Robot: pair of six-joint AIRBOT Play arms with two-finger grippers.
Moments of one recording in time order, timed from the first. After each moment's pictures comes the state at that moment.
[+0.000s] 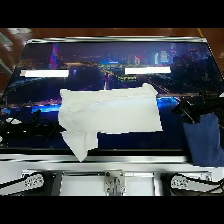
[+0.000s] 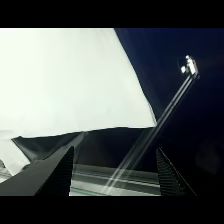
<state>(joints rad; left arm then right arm) 0.40 -1.34 0.58 0.77 -1.06 -1.12 -0.46 -1.46 1.15 -1.03 1.46 1.40</state>
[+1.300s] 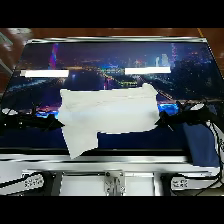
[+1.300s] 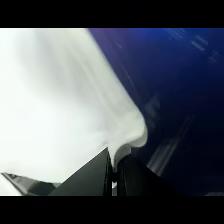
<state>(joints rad) 0.37 -1.35 0.74 0.75 -1.24 -1.06 -0.31 -1.56 0.87 -0.92 1.08 1.35</state>
